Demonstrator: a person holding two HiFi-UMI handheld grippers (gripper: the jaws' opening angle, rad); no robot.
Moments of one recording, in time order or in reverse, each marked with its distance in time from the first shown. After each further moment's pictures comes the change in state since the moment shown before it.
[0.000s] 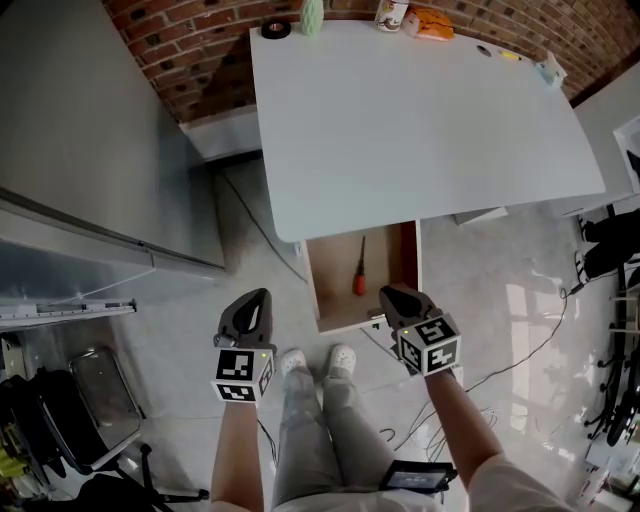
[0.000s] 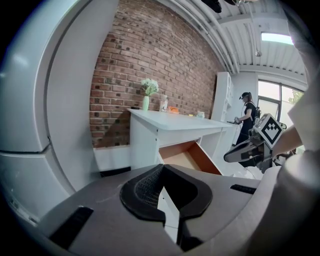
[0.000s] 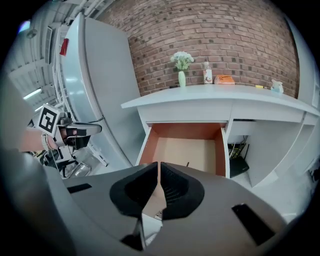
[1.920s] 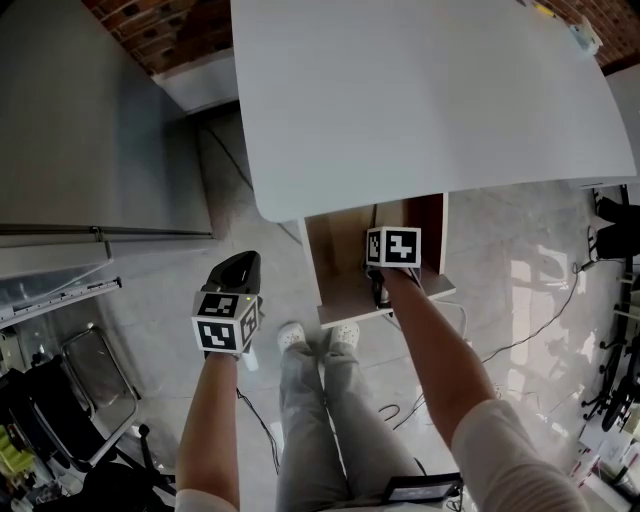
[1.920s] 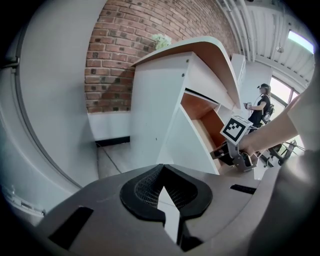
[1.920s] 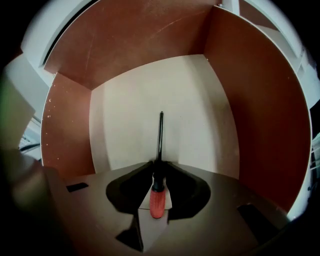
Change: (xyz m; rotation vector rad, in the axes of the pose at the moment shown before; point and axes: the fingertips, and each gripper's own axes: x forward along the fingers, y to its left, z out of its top) left arm 0.101 0.044 -0.119 -0.096 0.292 -0.049; right arm 0.186 -0.088 -0.118 0.394 0.439 -0.232
